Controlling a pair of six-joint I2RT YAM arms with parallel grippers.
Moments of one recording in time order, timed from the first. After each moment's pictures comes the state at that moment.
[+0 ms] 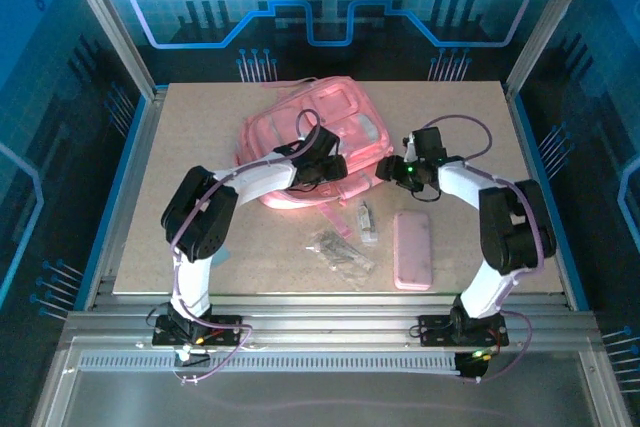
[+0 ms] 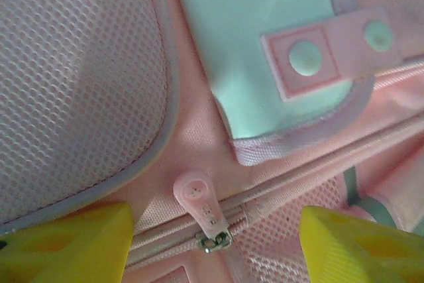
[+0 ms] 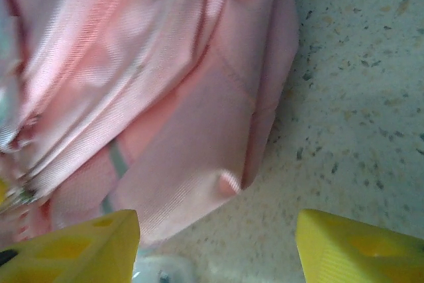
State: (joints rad) left arm -0.60 1.98 1.40 -0.38 -0.09 -0.82; right arm 0.19 1.75 1.00 -0.23 -0.32 0.52
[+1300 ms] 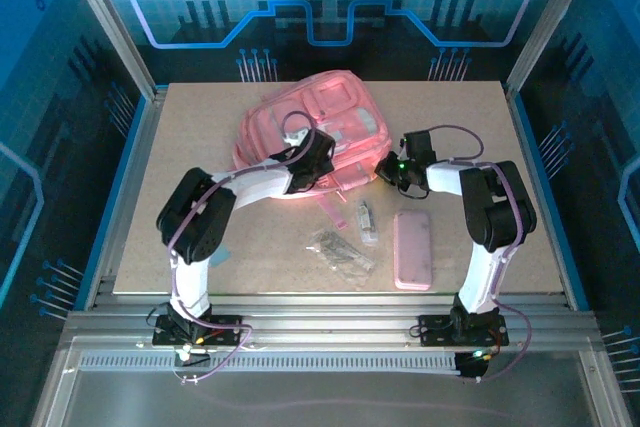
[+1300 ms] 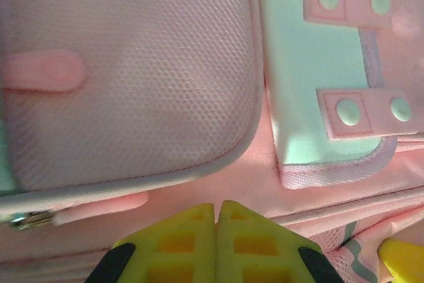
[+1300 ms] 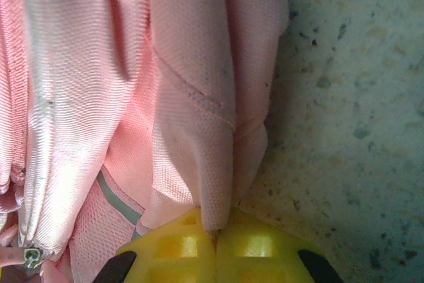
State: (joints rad) left arm -0.58 1.92 1.26 -0.19 -0.29 -0.97; right arm 0.20 1.90 1.00 0.03 -0.37 0.83
